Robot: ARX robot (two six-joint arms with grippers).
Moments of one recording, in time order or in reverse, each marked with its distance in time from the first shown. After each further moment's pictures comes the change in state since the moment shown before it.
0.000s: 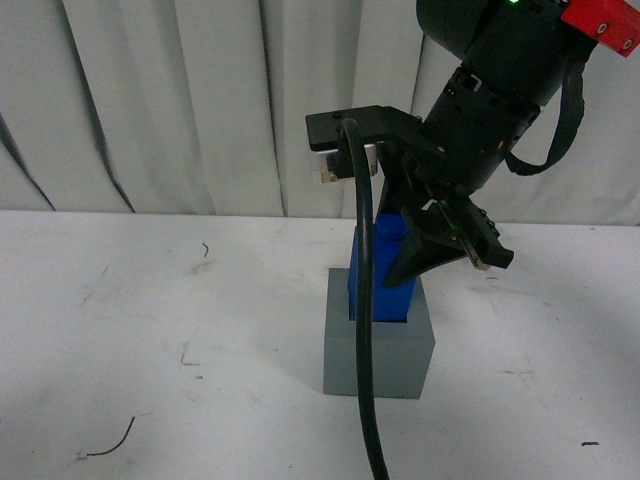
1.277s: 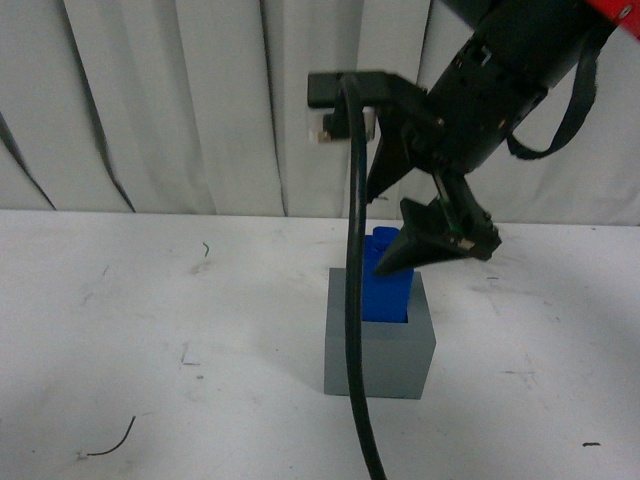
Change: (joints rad) left arm 0.000 0.000 0.000 0.000 0.000 0.000; right arm -0.009 -0.076 -0.060 0.117 -0.064 0.082
